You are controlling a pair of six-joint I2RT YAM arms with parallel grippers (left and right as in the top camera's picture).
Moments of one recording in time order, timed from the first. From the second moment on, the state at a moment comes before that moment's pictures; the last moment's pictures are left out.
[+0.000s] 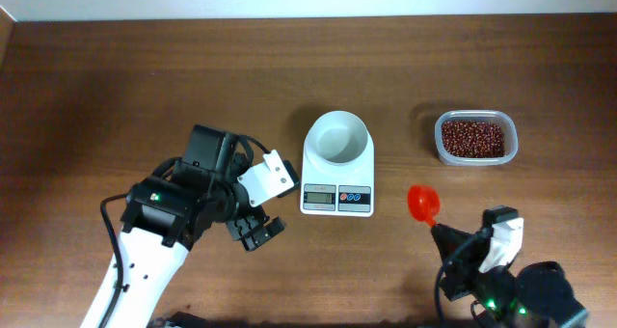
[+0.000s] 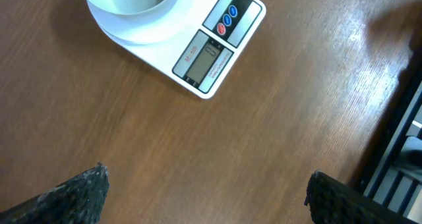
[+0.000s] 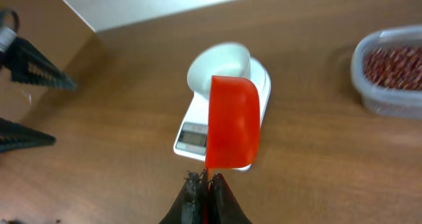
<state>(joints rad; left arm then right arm) -0.33 1.16 1.14 -1.11 0.32 0.68 0.55 0.28 0.70 -0.85 0.03 0.46</state>
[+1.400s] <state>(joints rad) -0.22 1.16 1.14 -1.09 0.39 0.69 0.35 0.77 1.08 -1.10 0.01 0.41</state>
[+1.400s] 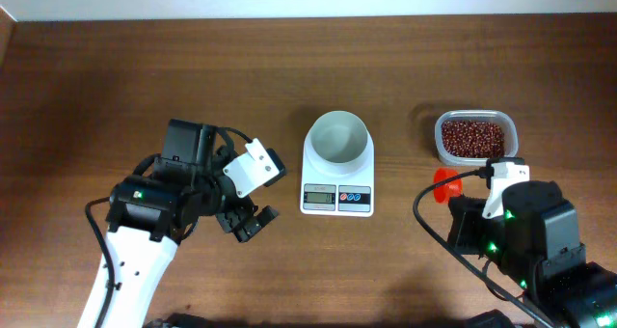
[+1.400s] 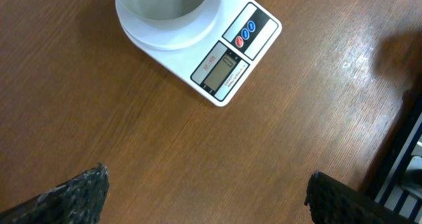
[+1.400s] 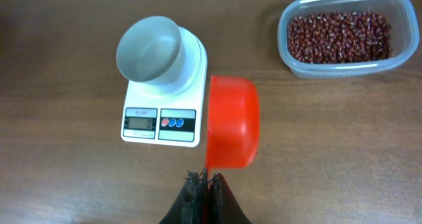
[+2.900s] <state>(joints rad) -0.22 1.16 1.14 -1.09 0.39 0.69 0.35 0.77 1.08 -1.05 0.03 0.48</state>
